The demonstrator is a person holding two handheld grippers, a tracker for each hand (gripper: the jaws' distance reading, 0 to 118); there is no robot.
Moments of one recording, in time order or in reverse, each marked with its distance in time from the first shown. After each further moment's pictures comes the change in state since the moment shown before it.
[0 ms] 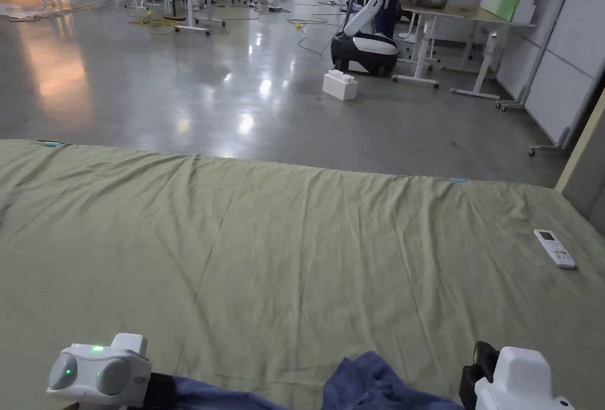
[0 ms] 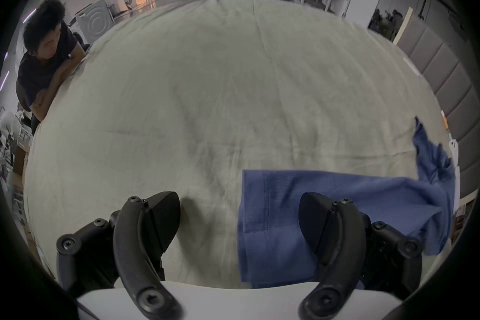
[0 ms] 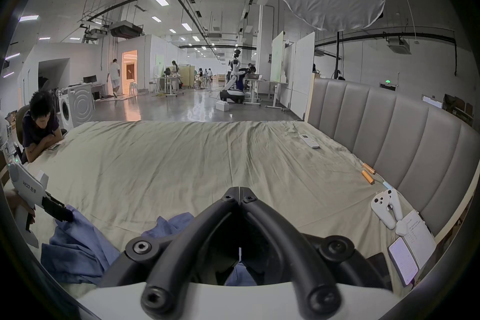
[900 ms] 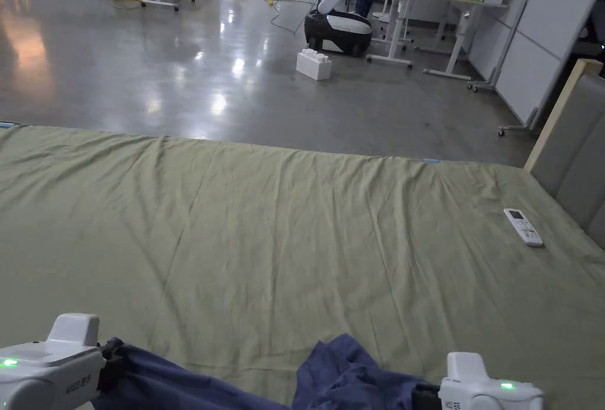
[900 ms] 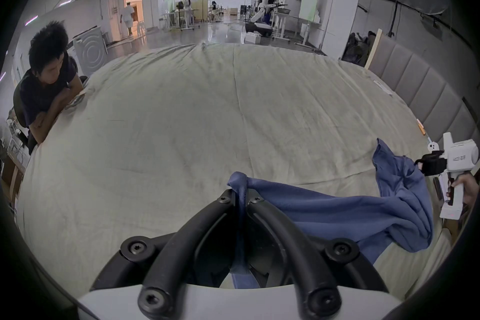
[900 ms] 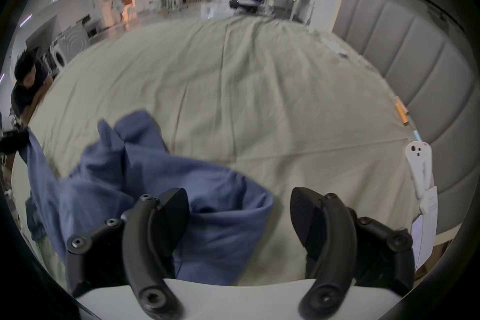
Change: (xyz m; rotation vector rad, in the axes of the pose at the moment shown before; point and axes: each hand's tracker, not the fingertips) left arm -0.020 0.000 0.050 0.289 -0.097 -0.019; right arm 0.034 -0.075 -0.124 -0.648 0.123 0.082
